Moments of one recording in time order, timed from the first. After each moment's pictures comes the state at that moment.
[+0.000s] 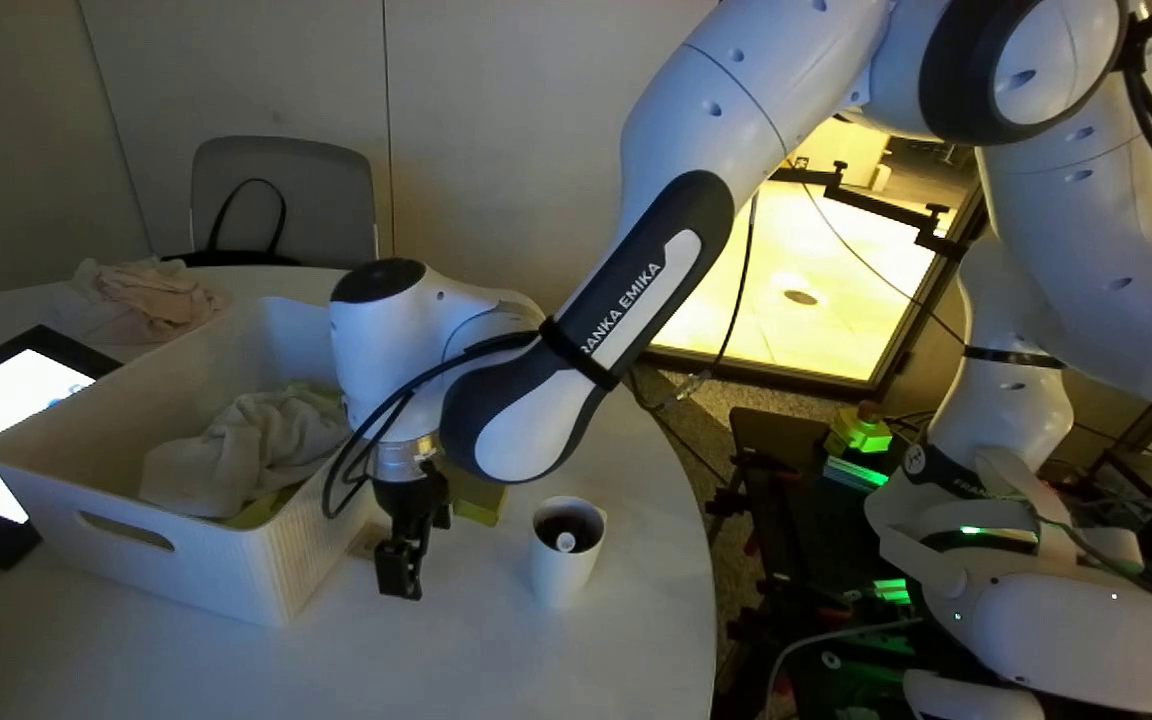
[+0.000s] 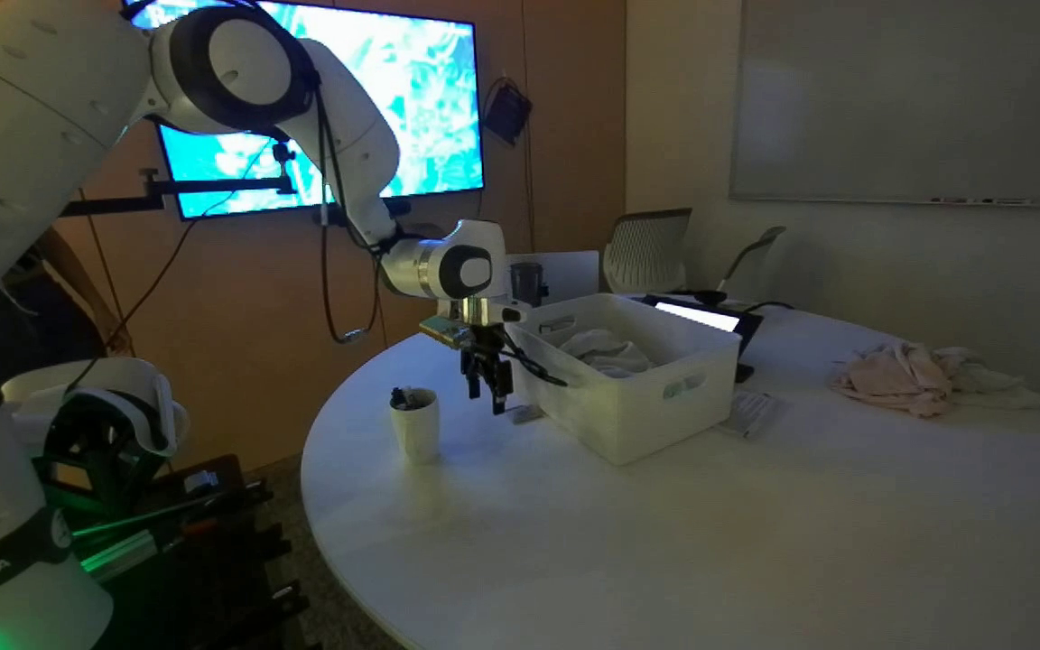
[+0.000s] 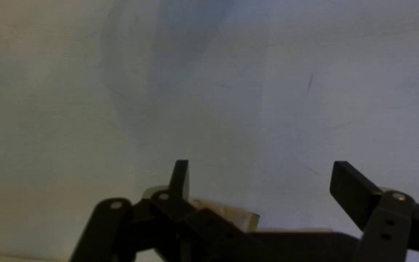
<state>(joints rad) 0.26 0.74 0.04 -1.76 -0.12 2.42 0.35</state>
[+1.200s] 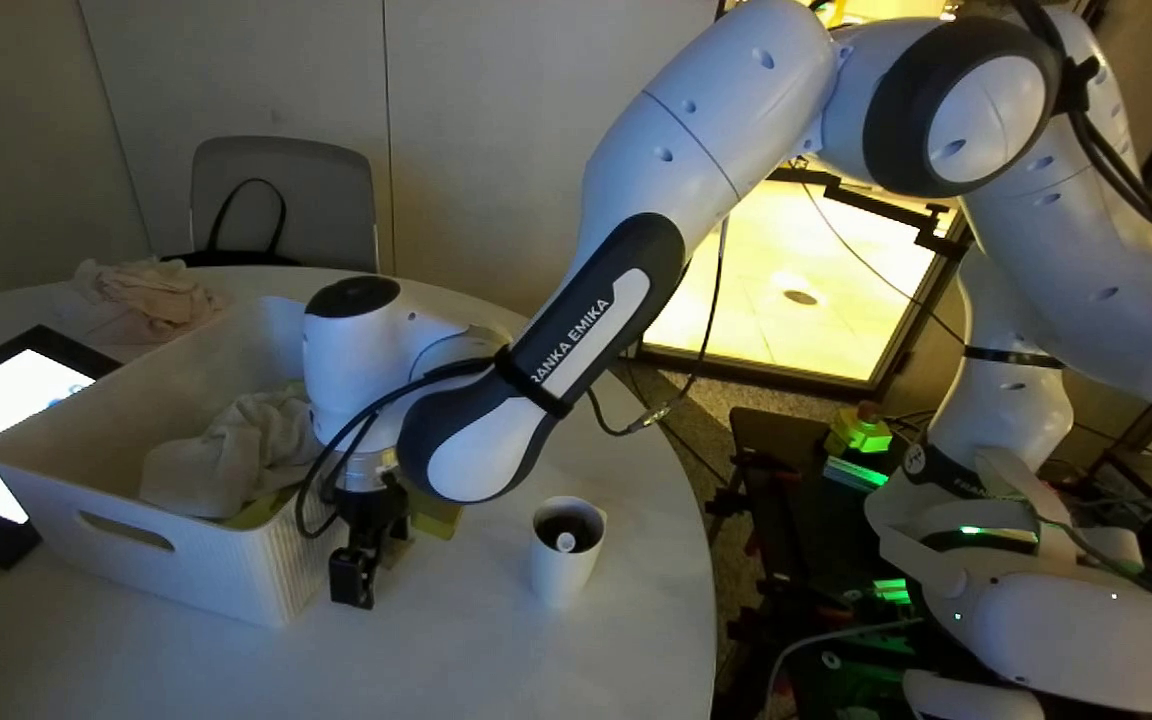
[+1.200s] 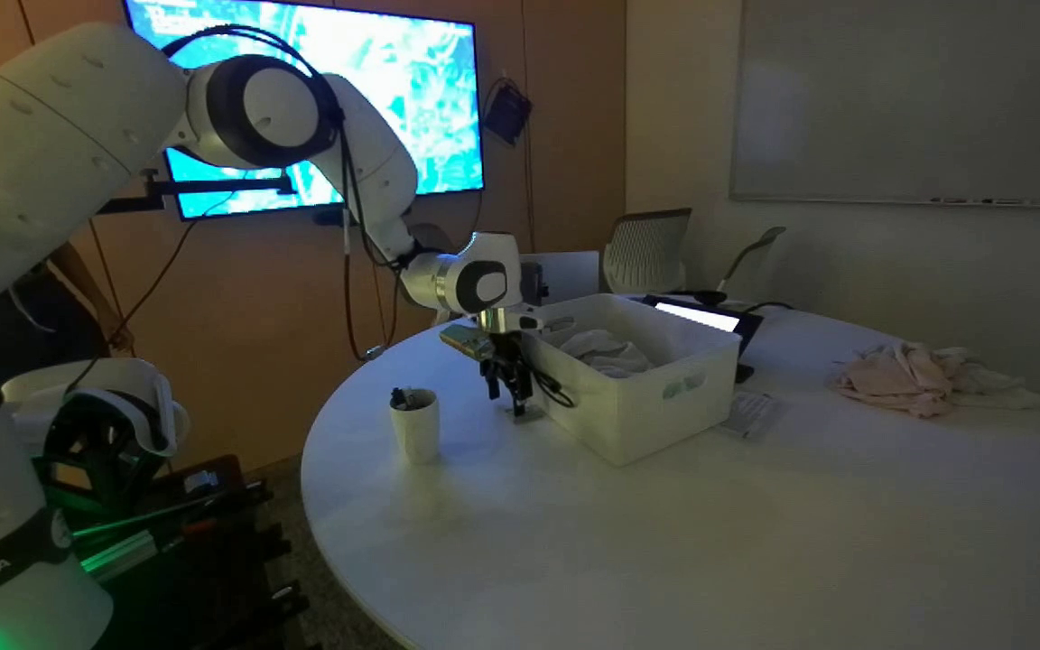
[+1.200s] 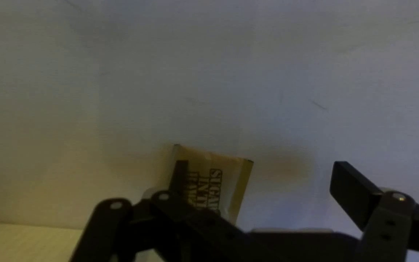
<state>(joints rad) 0.26 0.87 0.04 -1.60 -0.09 2.48 0.32</state>
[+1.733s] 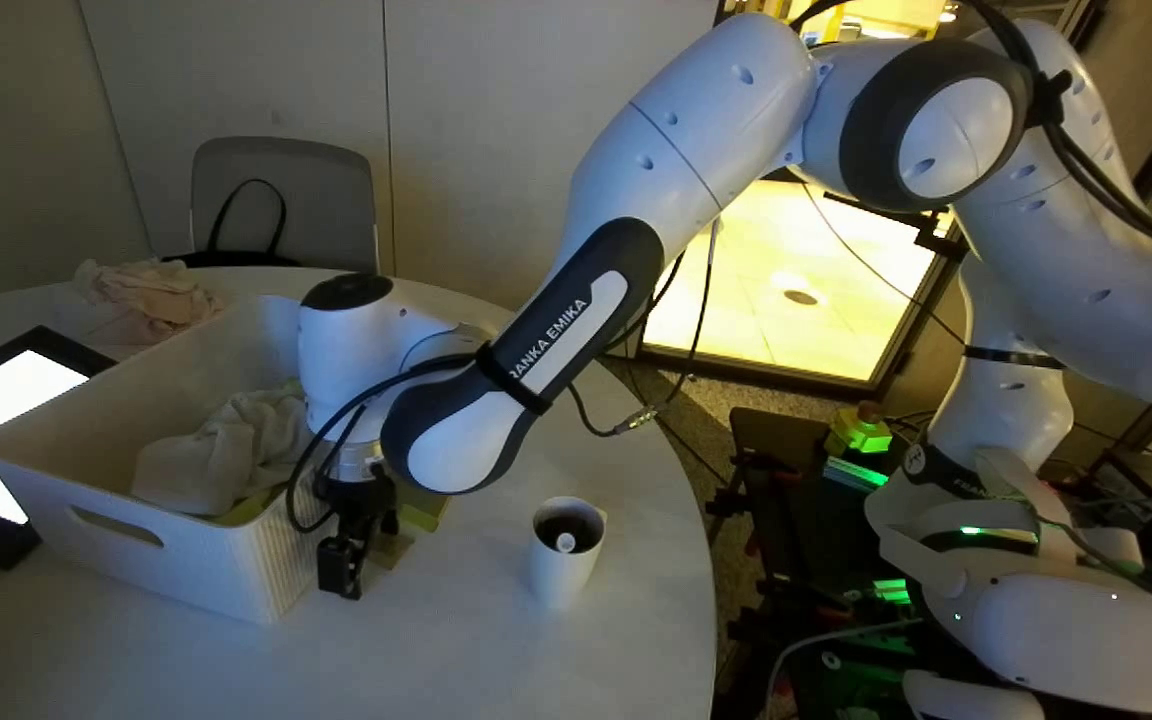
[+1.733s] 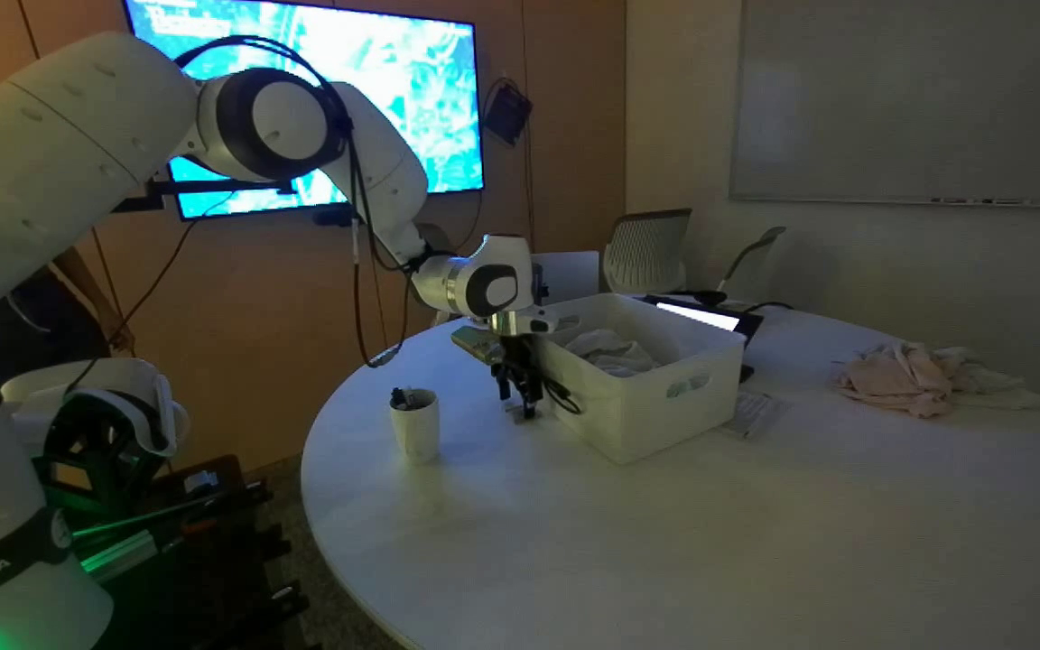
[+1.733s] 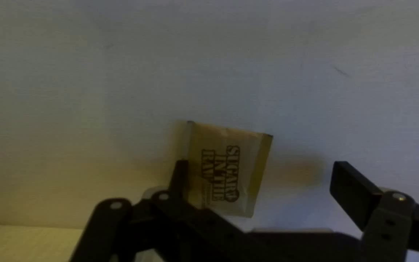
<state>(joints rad) 0.23 0.91 0.03 -1.55 -0.07 2.48 0.31</state>
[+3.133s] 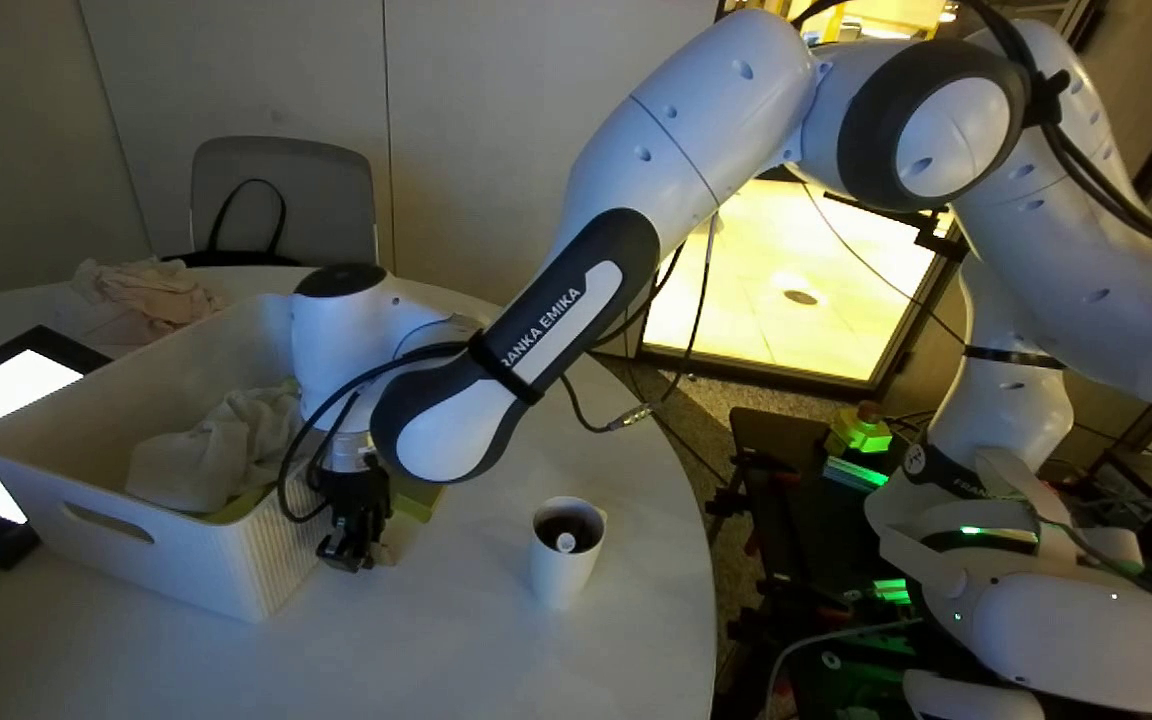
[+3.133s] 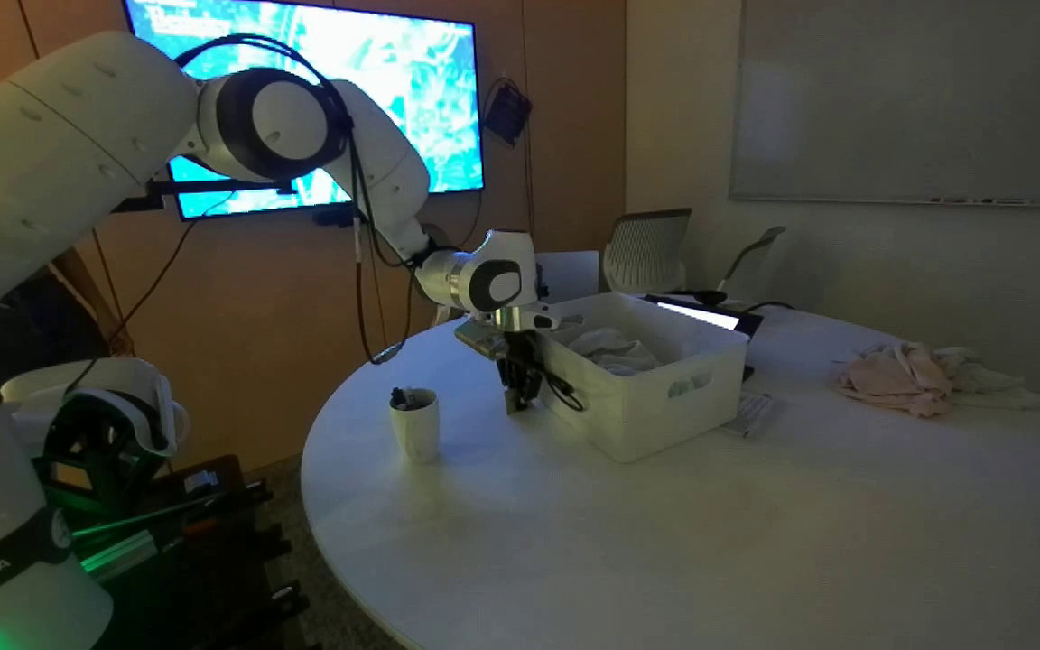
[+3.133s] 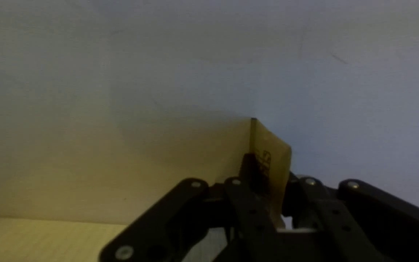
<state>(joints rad) 0.23 0.91 0.04 -1.52 -0.06 2.46 0.29</state>
